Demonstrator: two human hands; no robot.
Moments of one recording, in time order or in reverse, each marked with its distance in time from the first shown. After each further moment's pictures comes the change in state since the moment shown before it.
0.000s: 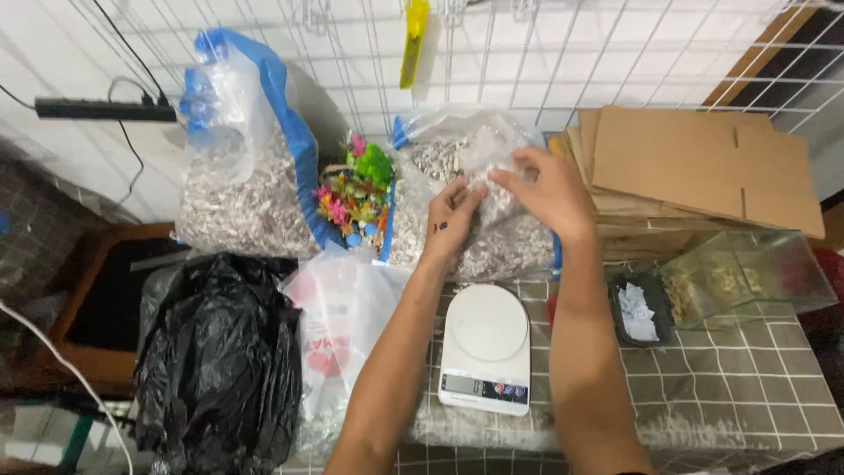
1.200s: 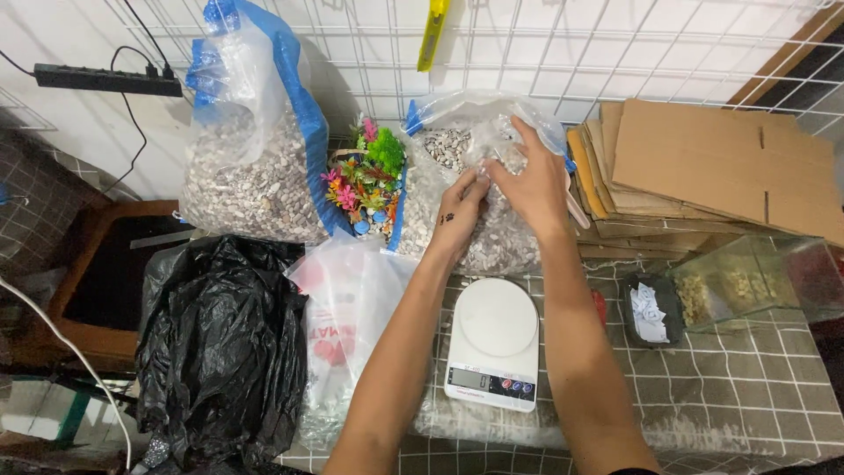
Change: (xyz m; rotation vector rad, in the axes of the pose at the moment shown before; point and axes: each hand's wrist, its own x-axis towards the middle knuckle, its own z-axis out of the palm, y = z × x) left_hand -0.003 0.005 -0.003 -0.067 -0.004 0.010; right_hand 0.017 -0.009 0.054 0.003 0.128 0.040
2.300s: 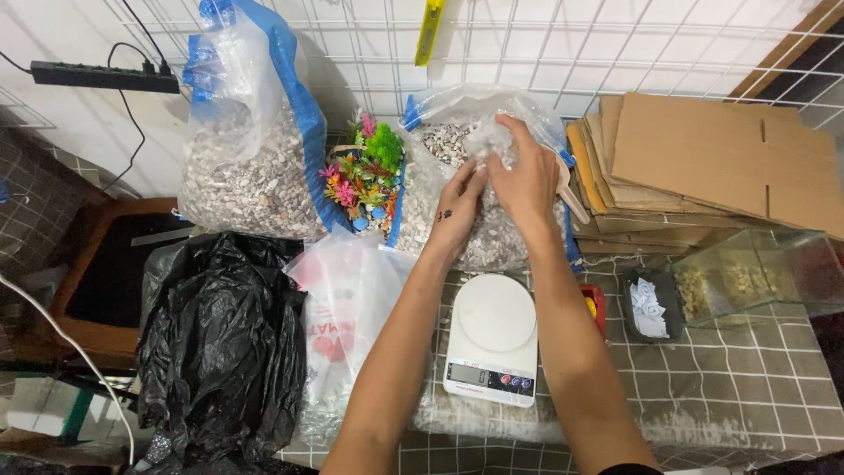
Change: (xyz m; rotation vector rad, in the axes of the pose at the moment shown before) left_hand -0.005 0.013 0.005 -0.020 -0.012 0.004; right_hand -0.011 -0.007 0.012 -0.005 0.117 -0.032
